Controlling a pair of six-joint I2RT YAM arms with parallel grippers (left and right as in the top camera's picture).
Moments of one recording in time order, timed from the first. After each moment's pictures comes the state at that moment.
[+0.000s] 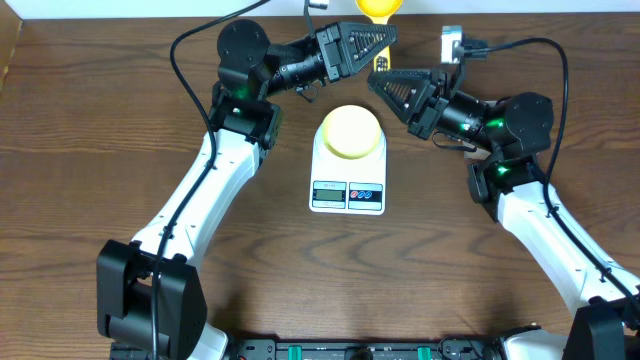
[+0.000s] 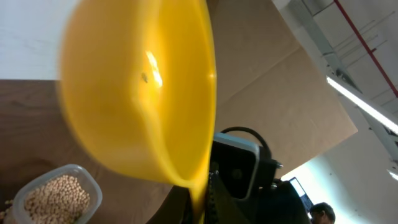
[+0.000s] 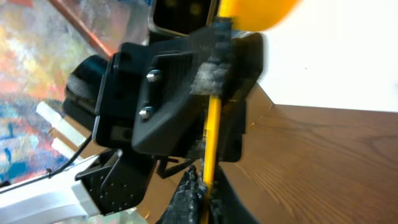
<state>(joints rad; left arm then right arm) -0.33 1.69 1.35 0.62 0.97 -1.14 0.26 1.48 0.93 0.87 -0.90 0.95</state>
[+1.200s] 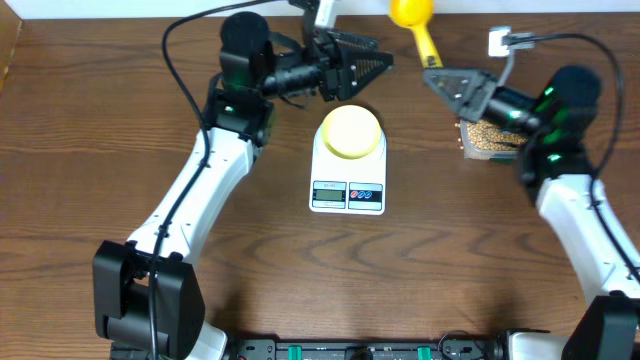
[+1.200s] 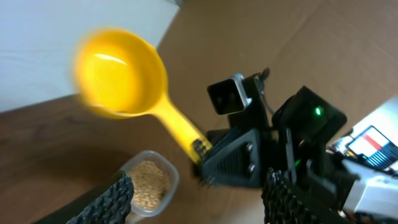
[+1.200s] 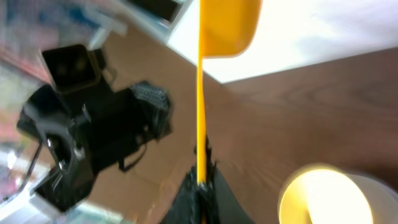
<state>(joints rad) -0.29 1.69 1.35 0.34 1.02 -0.58 -0.01 1.48 1.00 0.40 -1.06 0.86</state>
